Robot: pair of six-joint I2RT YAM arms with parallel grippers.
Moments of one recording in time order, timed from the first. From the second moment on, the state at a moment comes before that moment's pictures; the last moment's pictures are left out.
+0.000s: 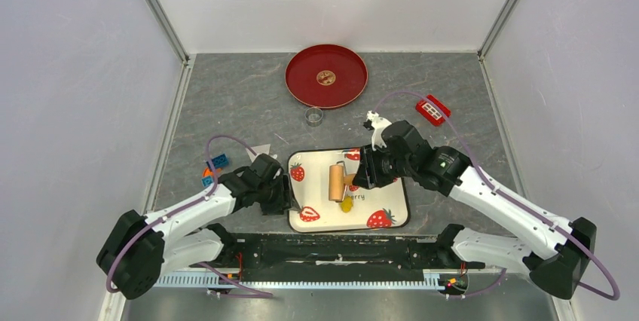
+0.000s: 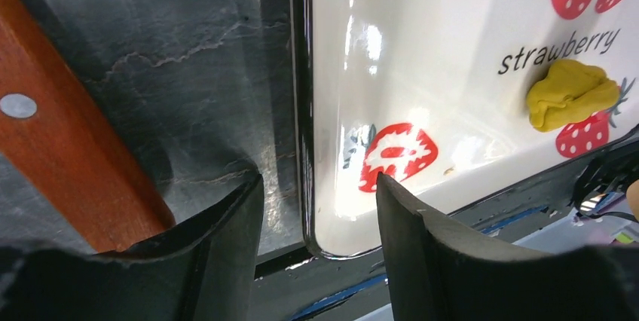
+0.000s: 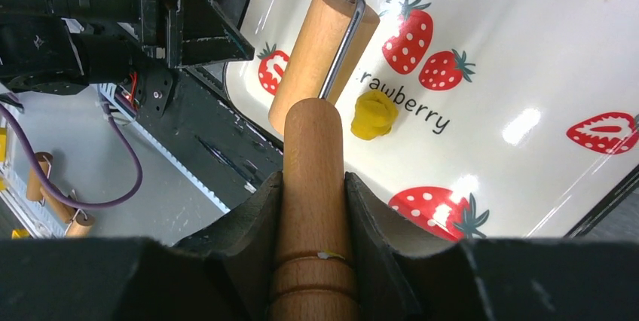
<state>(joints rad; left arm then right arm) -0.67 1.06 0.45 -0.49 0.16 -0.82 0.82 1.04 0.94 -0.67 -0.19 0.51</state>
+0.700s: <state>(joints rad) -0.67 1.07 0.40 -0.35 0.13 -0.88 0.81 1.25 1.22 -0.98 -0.12 0.42</state>
